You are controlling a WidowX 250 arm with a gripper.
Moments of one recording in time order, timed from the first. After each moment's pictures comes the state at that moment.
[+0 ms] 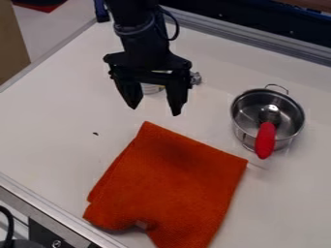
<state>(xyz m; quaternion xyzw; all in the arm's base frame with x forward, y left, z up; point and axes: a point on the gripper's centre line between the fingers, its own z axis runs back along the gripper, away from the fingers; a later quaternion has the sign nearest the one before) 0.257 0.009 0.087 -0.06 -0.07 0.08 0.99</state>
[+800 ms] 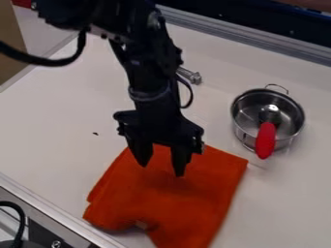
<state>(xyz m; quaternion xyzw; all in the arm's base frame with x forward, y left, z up) 0.213 -0.034 0.037 -0.05 -0.03 0.06 1.00</state>
